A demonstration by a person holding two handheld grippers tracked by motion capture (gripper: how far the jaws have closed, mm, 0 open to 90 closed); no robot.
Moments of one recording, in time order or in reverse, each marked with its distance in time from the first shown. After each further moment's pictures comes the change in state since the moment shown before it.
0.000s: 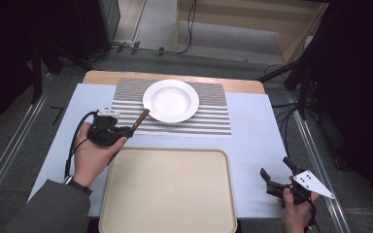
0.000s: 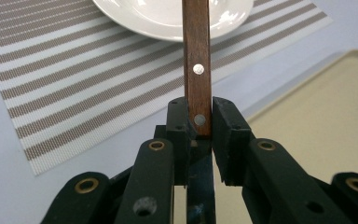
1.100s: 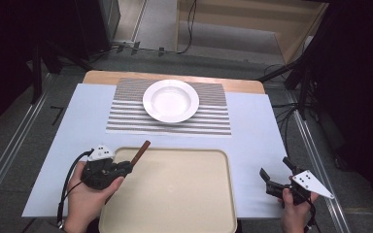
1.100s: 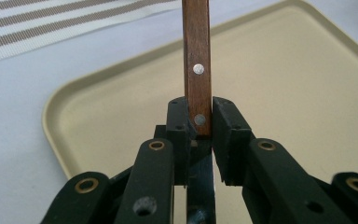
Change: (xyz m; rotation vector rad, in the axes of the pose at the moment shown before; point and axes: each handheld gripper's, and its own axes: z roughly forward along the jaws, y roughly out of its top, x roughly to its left) left arm -0.047 -0.082 -0.028 -0.020 -0.076 -0.024; right arm 0.001 0.000 0.000 0.005 -0.004 -0.011
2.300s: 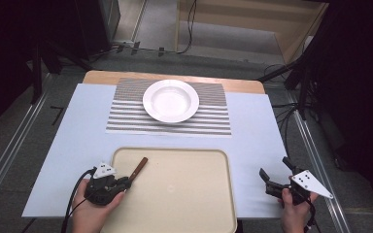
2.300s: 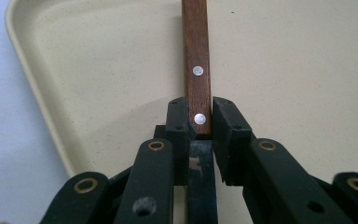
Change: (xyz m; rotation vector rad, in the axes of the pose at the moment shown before) left arm 0.000 -0.049 0.024 0.052 0.054 -0.061; right arm 0.001 0.000 0.001 0.005 0.001 -0.009
